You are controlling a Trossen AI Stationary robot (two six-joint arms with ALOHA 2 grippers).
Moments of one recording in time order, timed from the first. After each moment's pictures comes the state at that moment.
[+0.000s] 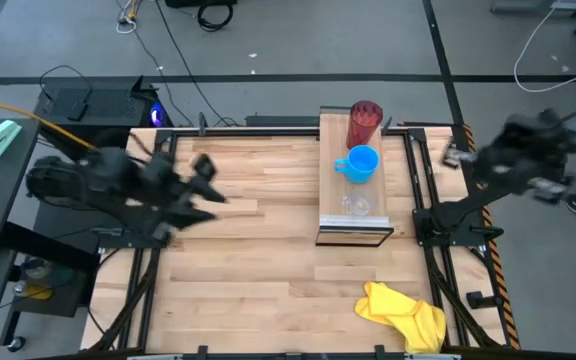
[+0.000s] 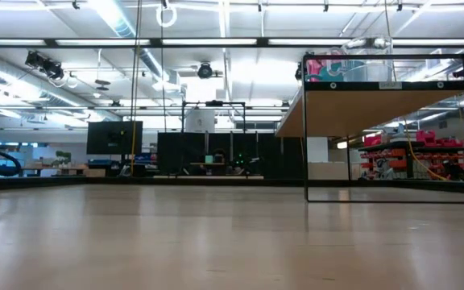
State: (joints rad) left arm -0.26 0.97 1.14 0.22 0.08 -0.23; right arm 0.31 0.68 1.13 0.29 -0.42 0.60
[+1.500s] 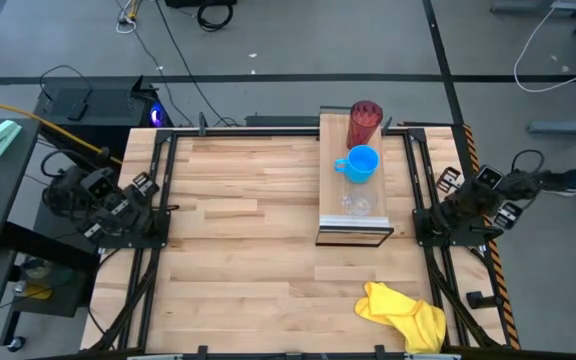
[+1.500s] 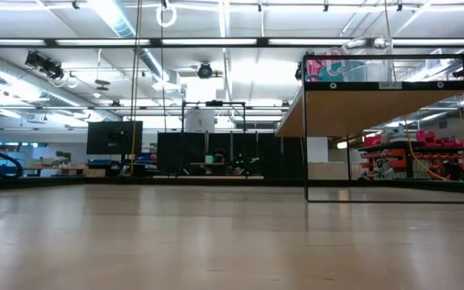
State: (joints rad) left arm -0.30 0.00 0.38 0.34 0.21 -0.33; right arm 0.34 0.11 0.03 1.36 -0.24 0.55
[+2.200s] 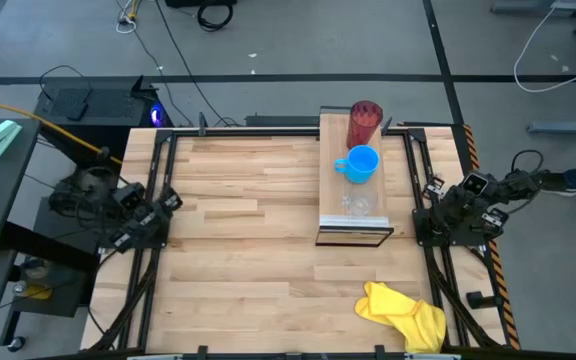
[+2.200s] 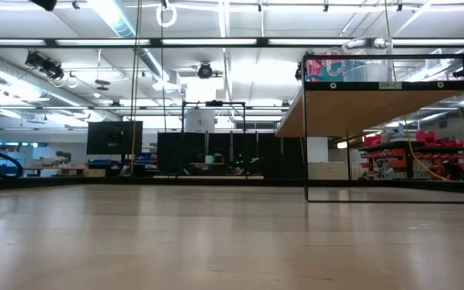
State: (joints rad) left arm -0.30 0.00 0.09 0.62 0.17 -0.39; right arm 0.34 0.11 0.01 1.19 -0.24 0.56
